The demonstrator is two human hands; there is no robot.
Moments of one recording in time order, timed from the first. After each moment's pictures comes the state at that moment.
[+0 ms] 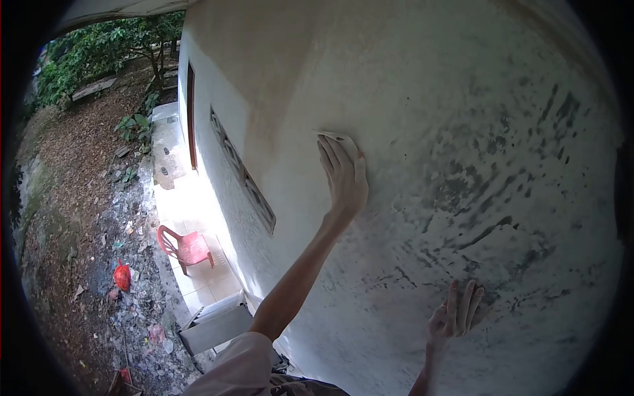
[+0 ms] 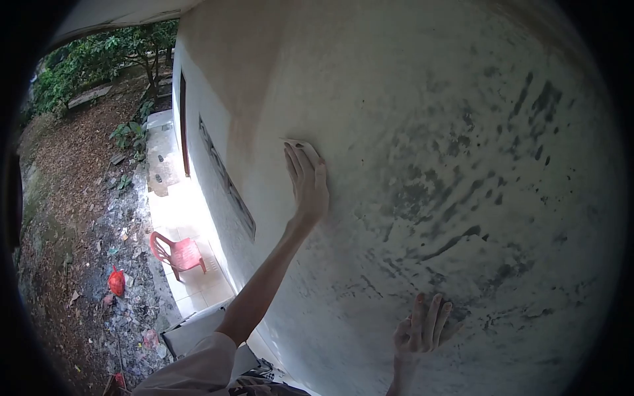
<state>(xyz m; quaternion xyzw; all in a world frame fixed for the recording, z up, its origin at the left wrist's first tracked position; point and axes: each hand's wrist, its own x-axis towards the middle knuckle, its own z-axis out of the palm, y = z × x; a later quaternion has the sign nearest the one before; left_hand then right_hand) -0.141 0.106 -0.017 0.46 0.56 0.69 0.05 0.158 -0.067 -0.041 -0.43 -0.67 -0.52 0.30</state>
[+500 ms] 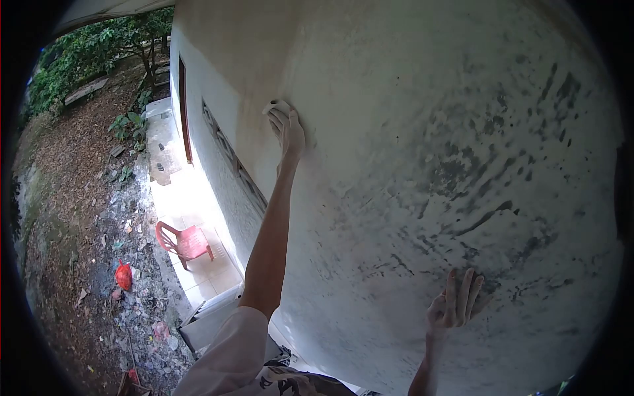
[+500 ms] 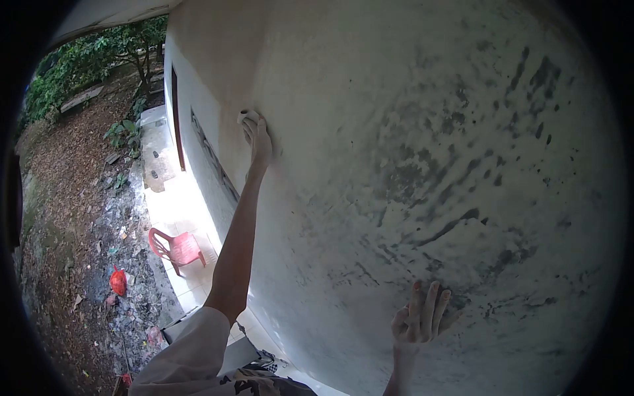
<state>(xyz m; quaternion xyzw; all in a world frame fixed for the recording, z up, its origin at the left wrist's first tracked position) -0.258 0.187 -0.045 0.35 0.56 0.74 0.13 0.158 -0.067 -0.041 -0.42 -0.67 -0.53 0.31</state>
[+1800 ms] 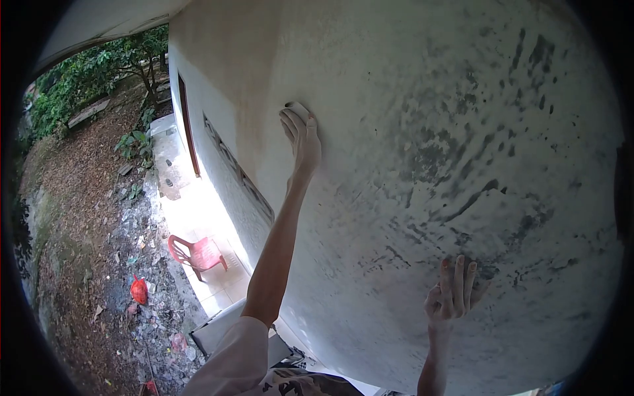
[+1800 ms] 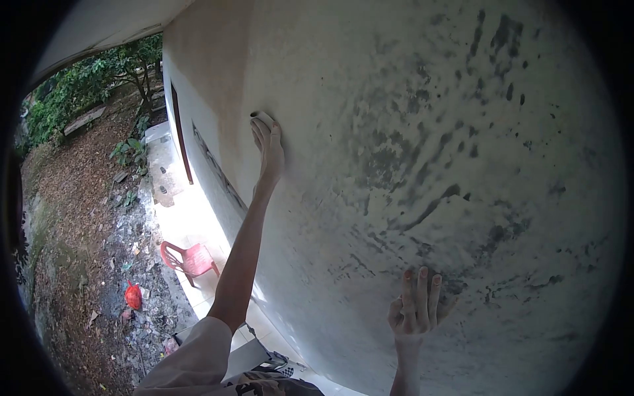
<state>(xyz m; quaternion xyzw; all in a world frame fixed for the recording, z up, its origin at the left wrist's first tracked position) -0.200 0.138 -0.007 0.45 0.51 0.72 0.11 0.159 -0.070 -0.041 -0.42 -0.69 -0.49 0.31</state>
